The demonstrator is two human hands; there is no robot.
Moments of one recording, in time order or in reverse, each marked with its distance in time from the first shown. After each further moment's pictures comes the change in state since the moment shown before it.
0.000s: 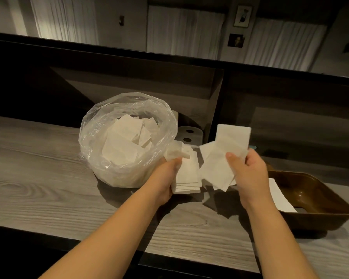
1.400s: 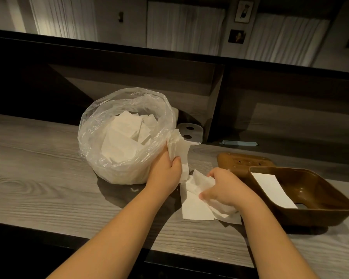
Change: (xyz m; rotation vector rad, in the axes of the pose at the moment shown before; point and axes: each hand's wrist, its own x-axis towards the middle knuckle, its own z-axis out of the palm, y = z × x) left_hand 0.004 -0.006 -0.001 0.790 0.237 0.549; right_hand -0.001 0.010 0.018 -1.085 -0.525 0.220
